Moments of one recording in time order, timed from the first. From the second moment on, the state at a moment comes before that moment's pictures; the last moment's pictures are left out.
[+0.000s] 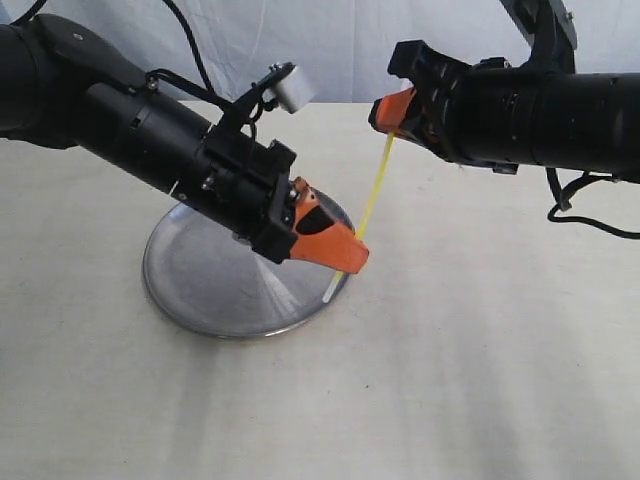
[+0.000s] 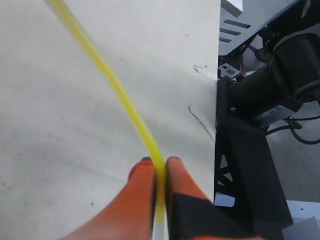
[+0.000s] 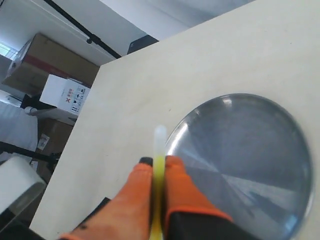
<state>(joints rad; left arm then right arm) -0.52 1.69 -1.10 -1.20 1.08 1.30 0.26 1.39 -0.79 1.76 0.44 -1.08</state>
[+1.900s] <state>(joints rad) -0.53 1.68 -1.08 -1.28 1.09 1.63 0.26 1.49 -0.80 1.66 0.53 -1.11</state>
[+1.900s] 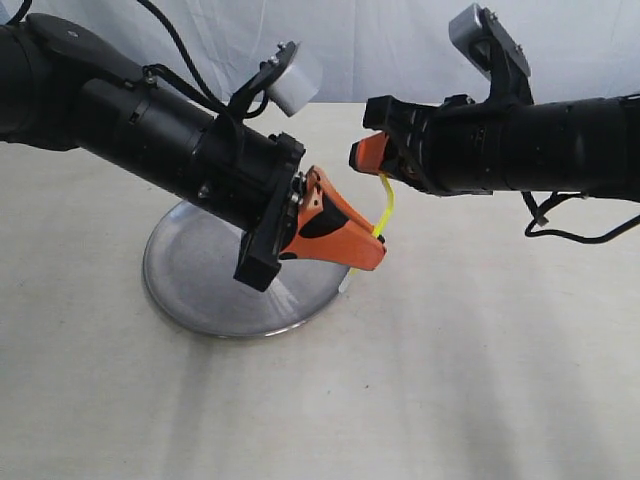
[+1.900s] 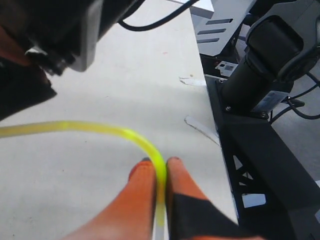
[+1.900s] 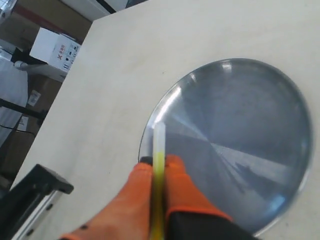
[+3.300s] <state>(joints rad) -0.45 1.66 -1.08 -1.27 1.06 1.62 0.26 1.55 -0.79 1.53 0.71 -1.08</state>
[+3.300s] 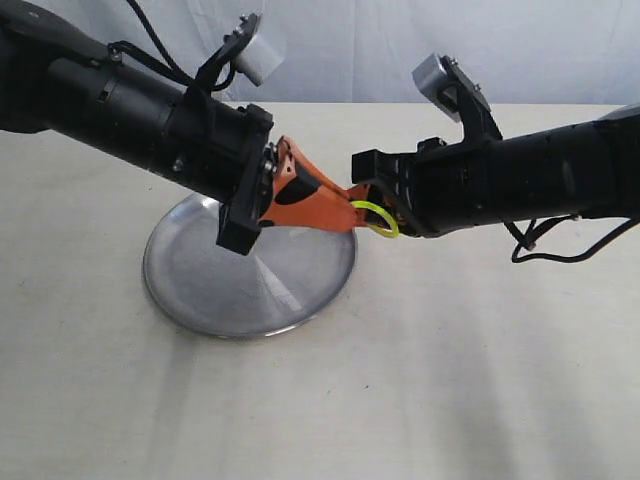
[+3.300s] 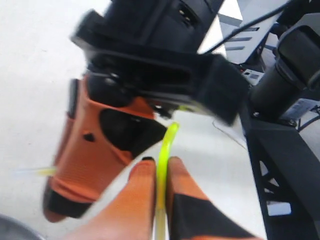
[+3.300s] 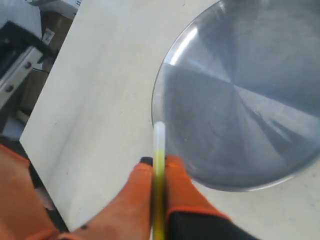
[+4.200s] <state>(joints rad) -0.45 1.65 -1.09 -1.21 0.98 1.41 0.26 1.56 -0.79 1.58 0.74 -1.08</state>
